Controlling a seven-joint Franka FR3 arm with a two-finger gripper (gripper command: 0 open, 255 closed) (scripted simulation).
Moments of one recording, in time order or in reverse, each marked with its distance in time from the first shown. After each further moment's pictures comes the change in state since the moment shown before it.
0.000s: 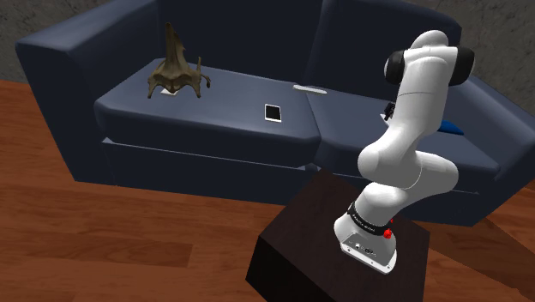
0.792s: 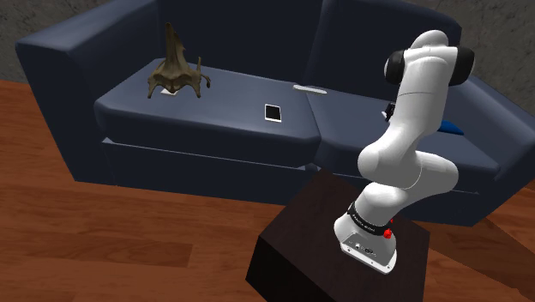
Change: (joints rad) arm 0.000 0.001 0.000 0.004 0.000 -0.004 0.001
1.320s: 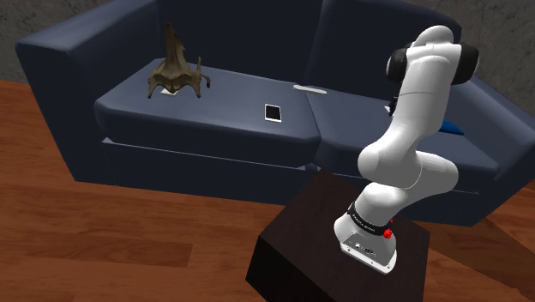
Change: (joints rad) arm 0.001 -0.030 -0.013 0.047 -0.019 -0.073 0.012
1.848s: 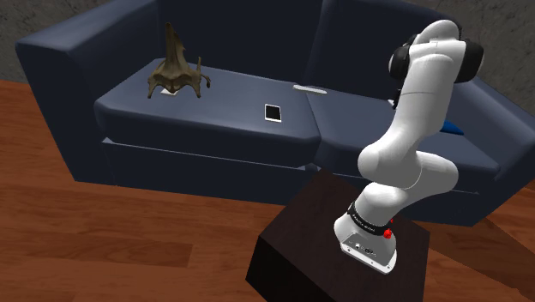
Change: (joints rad) arm 0.005 -0.035 -0.013 0.055 -0.022 -0.084 0.019
